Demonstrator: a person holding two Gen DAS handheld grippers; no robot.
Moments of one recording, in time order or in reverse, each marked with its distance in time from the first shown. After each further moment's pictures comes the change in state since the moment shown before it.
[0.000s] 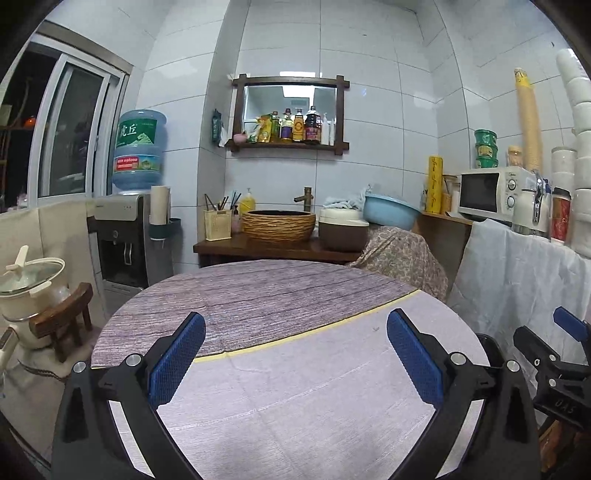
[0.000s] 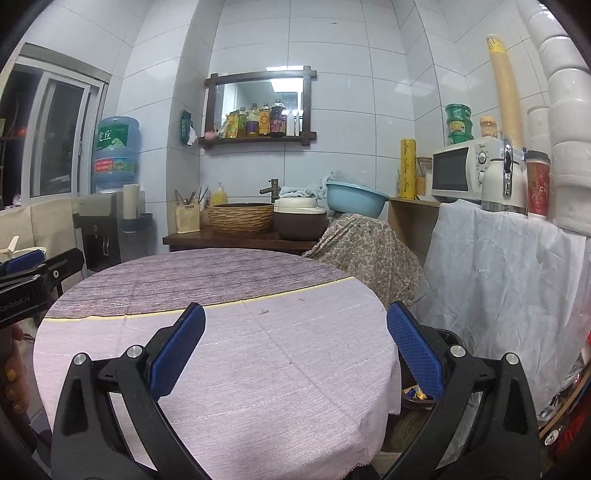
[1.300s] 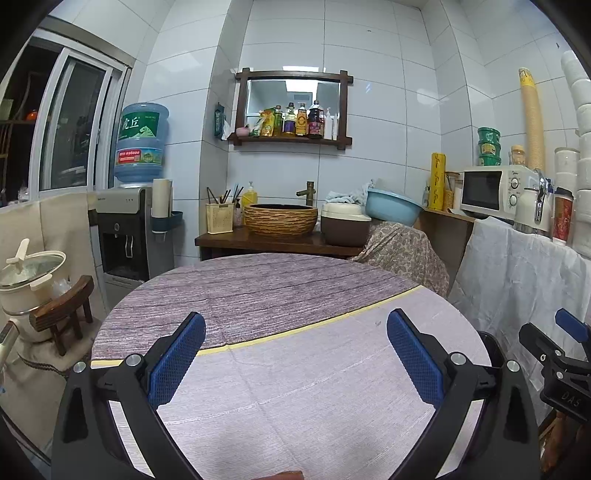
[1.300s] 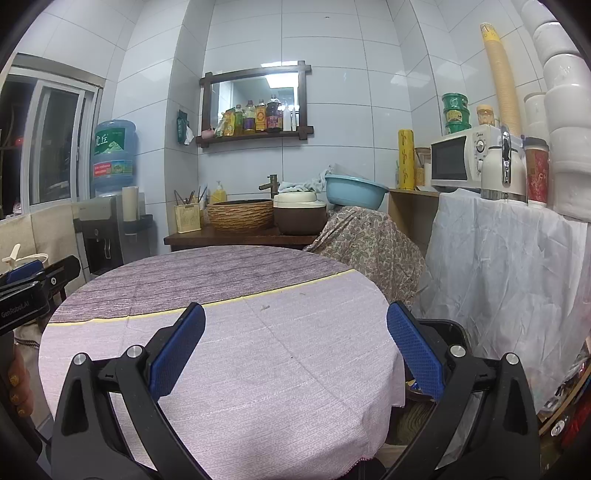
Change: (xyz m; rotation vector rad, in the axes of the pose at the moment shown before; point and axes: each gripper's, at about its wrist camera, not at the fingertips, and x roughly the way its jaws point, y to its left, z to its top) left arm 0.000 0.008 -0.006 -0.008 0.025 -0.001; right arm 0.004 -0.013 -0.002 0.024 0.016 0.011
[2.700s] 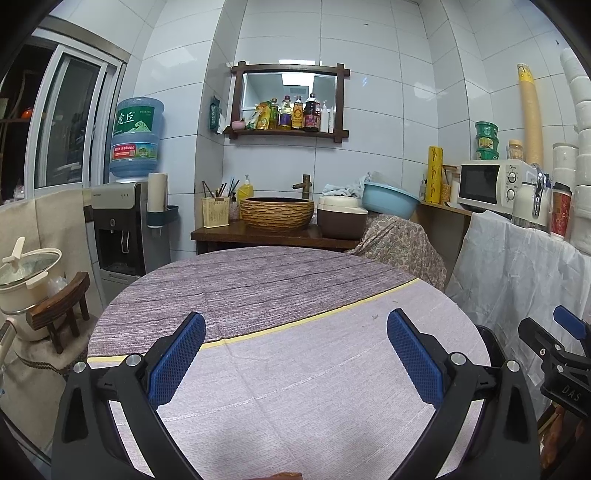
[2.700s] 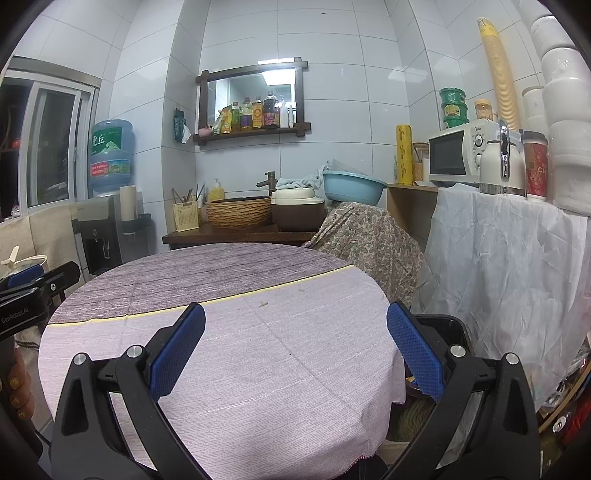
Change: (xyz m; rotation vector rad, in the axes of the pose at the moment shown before) left arm 0.004 -0.001 0.000 0.004 0.030 -0.018; right arm 0.003 0.000 -0.007 0.013 0.010 -0.004
